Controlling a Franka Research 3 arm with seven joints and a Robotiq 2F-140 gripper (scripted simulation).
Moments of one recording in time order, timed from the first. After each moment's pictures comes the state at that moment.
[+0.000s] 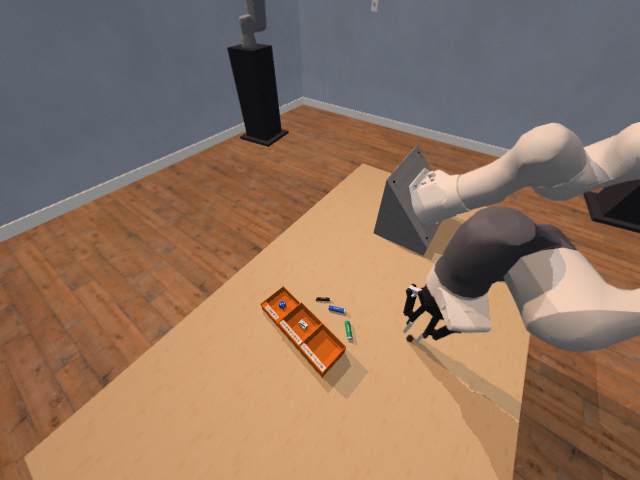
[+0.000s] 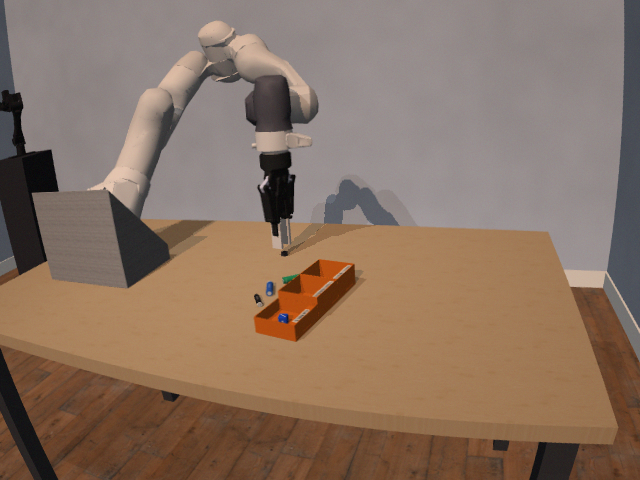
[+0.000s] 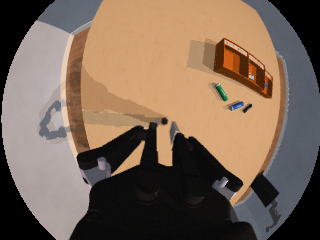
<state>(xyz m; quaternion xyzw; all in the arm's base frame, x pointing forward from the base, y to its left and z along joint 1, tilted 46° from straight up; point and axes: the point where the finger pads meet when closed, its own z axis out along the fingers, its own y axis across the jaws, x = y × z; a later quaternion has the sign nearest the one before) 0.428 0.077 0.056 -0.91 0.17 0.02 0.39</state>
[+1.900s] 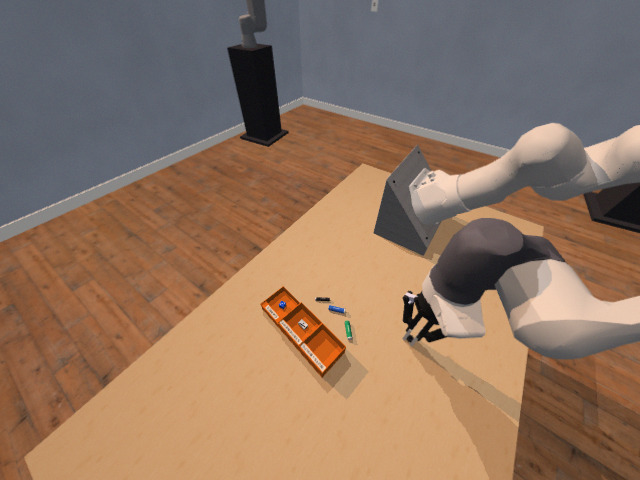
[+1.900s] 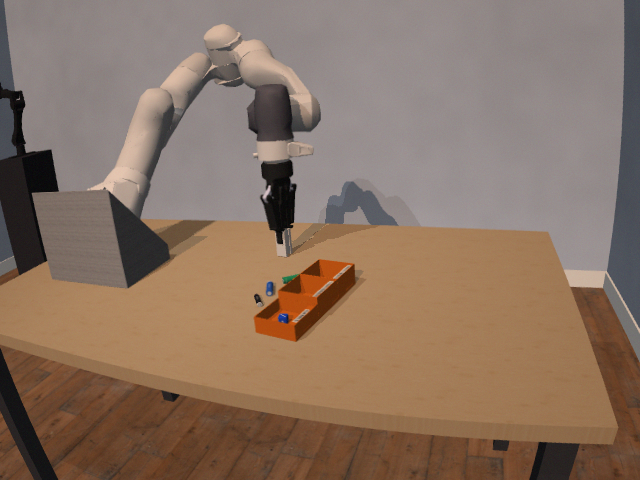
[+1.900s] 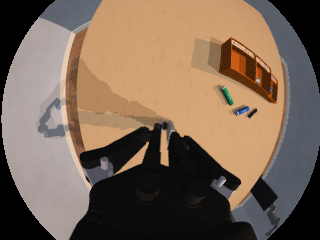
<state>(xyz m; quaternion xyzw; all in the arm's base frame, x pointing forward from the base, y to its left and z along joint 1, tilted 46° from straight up) 0.435 0.092 0.041 -0.91 0.16 0.01 0.39</state>
